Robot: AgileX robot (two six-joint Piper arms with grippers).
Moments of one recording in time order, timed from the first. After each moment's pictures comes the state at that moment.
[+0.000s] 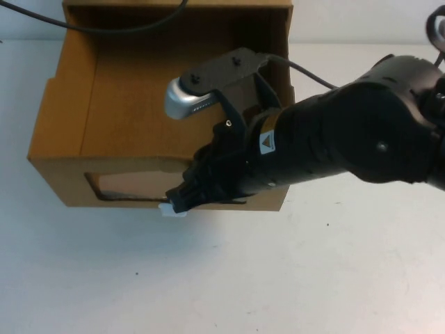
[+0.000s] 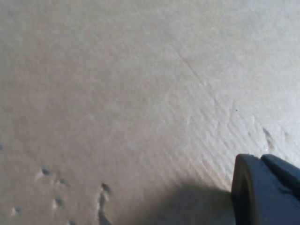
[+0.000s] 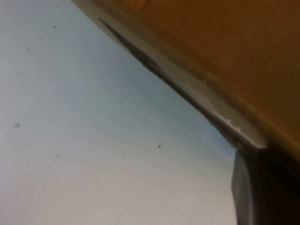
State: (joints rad) right arm 0.86 1.54 -1.37 0.09 0.68 0.03; left arm -0.14 2.08 -2.35 -0.66 1.22 0.39
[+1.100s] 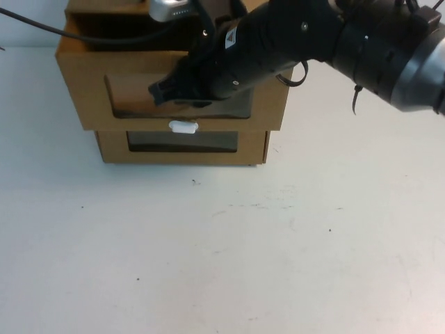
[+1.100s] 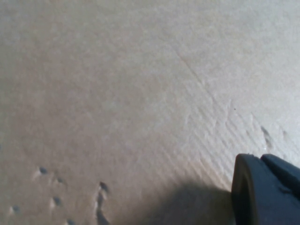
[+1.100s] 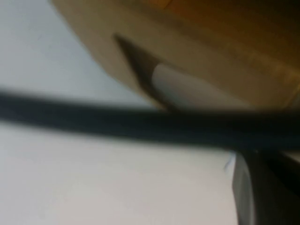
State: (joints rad) right arm 0.70 1.90 -1.92 0.14 0.81 -0.07; left arm -0.14 2.08 -2.35 -0.67 1.22 0.39
